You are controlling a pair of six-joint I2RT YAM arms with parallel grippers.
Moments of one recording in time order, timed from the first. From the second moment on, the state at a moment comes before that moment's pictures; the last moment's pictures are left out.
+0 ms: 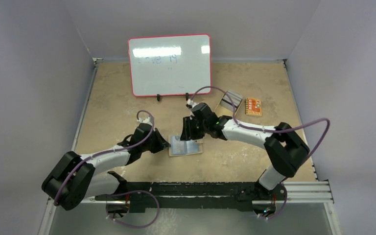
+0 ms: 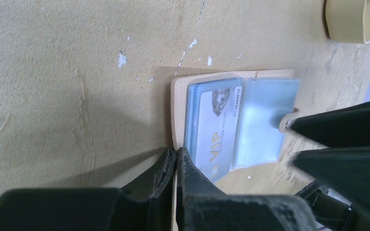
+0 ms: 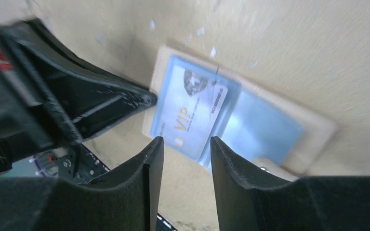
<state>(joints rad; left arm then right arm) -0.57 1.21 0.31 0.17 0.11 -0.94 0.83 1.65 0.94 -0.15 -0.19 0.65</state>
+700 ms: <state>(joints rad) -0.57 0.98 0.69 -0.29 0.08 -0.73 0.57 1.49 1.14 -0.16 0.31 -0.15</state>
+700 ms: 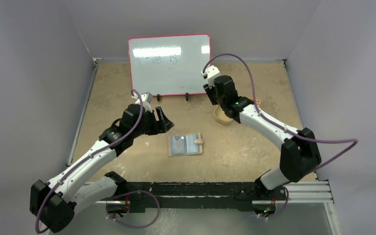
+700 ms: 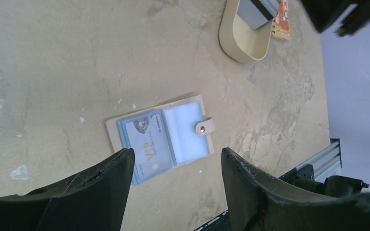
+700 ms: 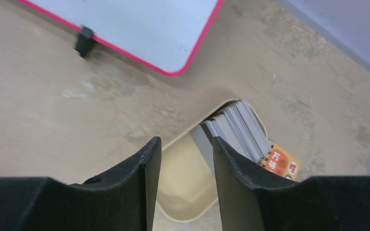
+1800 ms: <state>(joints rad) -0.57 0.64 0.77 -0.53 -0.12 -0.49 0.44 1.83 1.17 -0.19 0.50 -0.58</state>
